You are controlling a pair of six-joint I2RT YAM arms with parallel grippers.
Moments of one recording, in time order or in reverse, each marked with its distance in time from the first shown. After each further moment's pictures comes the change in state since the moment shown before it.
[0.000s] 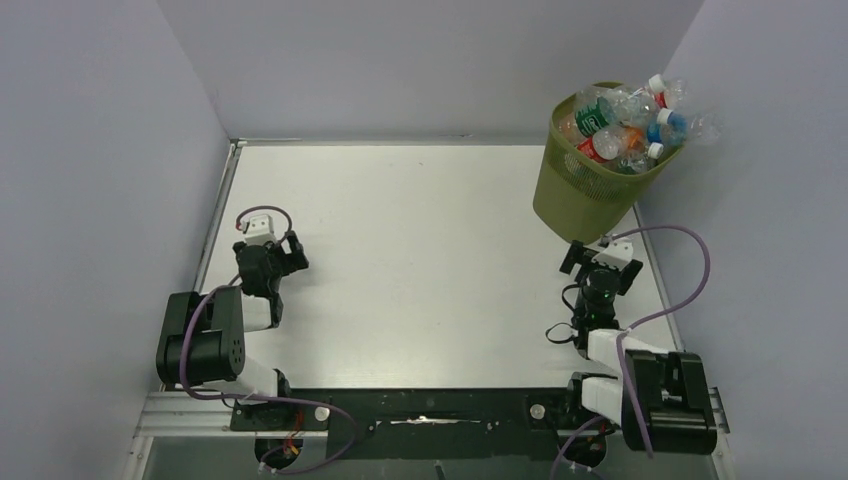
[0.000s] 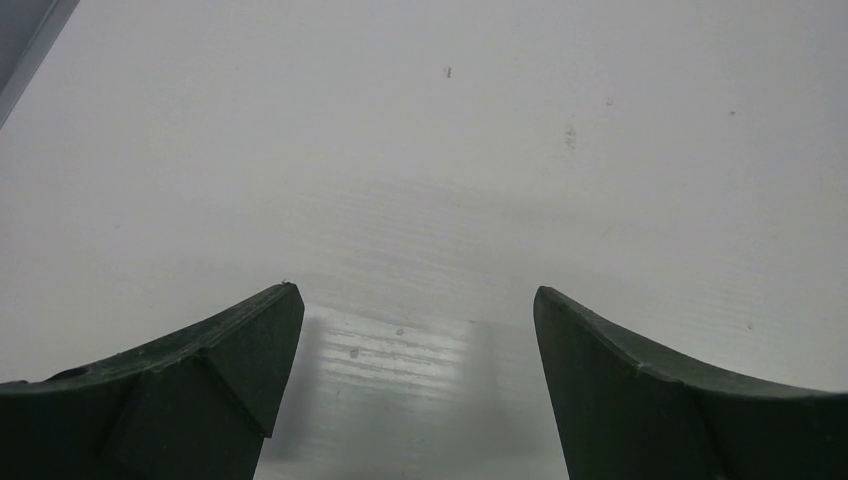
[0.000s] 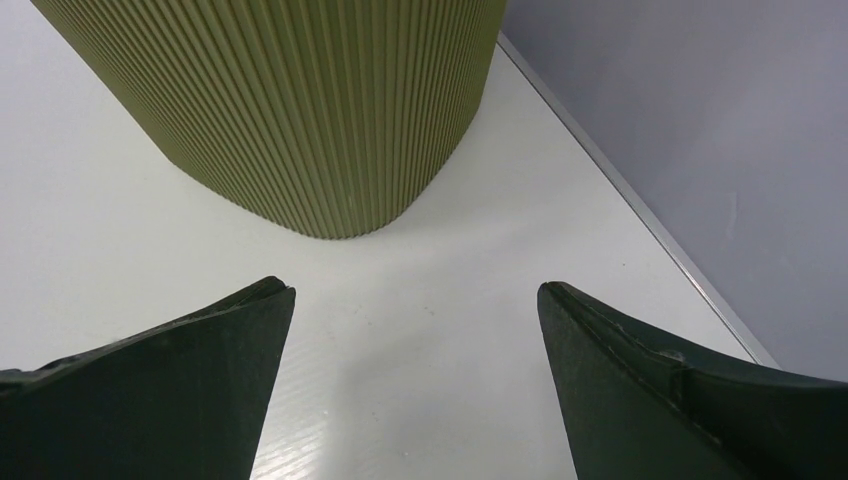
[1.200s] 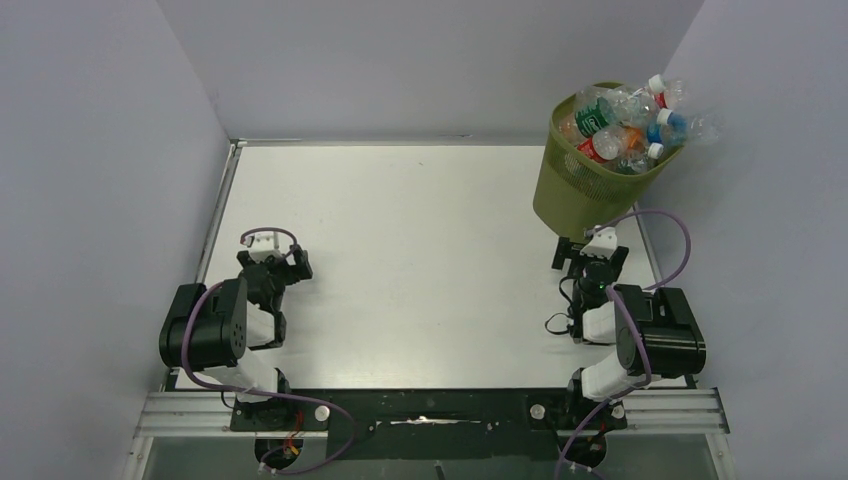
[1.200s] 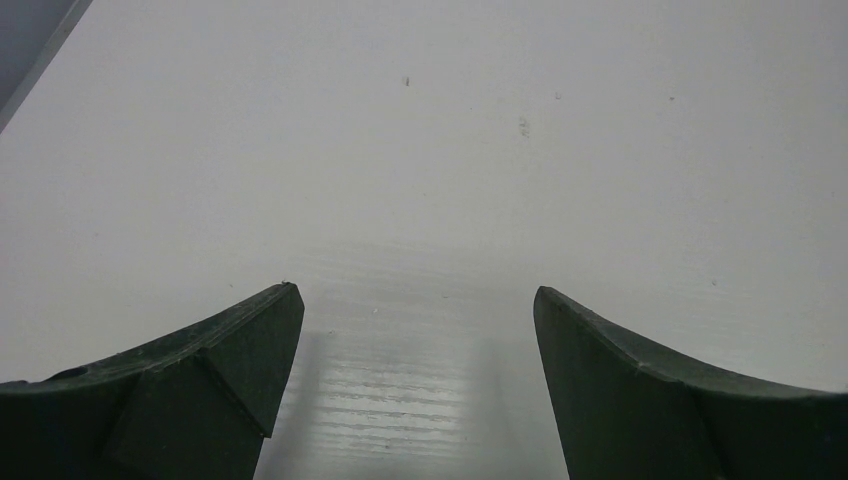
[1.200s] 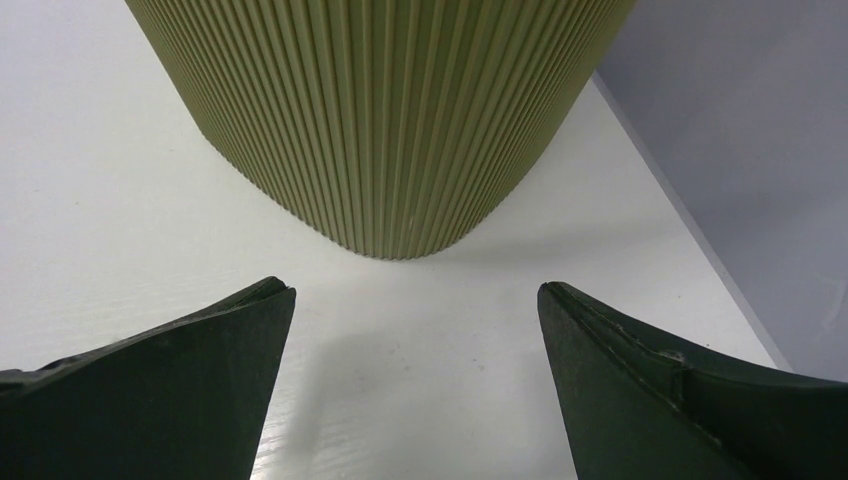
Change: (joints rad) left arm -0.001 0.090 -0.147 0.374 0.080 0.036; right arm -0.018 0.453 0.056 0.399 -0.150 -0.128
